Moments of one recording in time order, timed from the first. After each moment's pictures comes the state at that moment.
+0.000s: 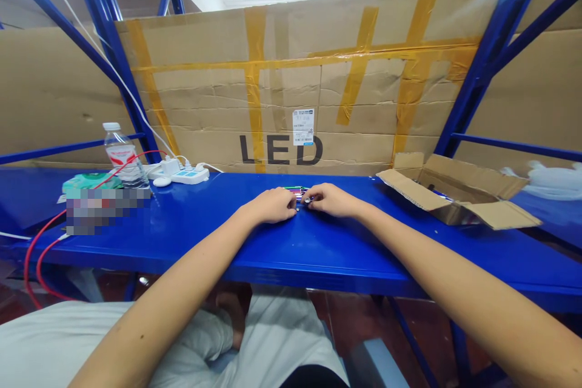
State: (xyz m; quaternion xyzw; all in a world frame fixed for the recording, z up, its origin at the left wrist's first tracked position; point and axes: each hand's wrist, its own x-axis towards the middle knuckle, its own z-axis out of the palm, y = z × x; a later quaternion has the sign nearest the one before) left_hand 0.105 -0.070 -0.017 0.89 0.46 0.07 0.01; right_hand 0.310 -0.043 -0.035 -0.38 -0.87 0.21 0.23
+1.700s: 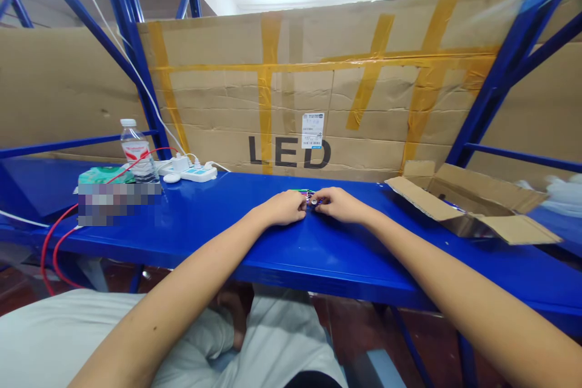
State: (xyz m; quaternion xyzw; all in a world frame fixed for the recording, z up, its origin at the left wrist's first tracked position) left_hand 0.111 -0.061 -0.028 0.90 0.41 0.11 0.02; right_hand 0.310 -0.042 -0.035 -0.39 -0.88 0.15 0.23
